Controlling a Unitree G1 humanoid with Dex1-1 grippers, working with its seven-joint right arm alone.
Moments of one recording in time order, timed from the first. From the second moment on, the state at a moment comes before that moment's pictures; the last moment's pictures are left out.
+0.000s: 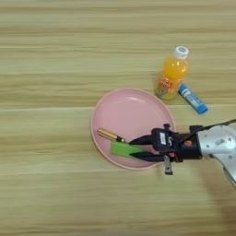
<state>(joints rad) -0.12 -0.58 0.30 0.03 0.00 -0.12 1.15</state>
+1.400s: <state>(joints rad) -0.31 -0.75 0.43 0.12 -0.17 -0.33 1.14</state>
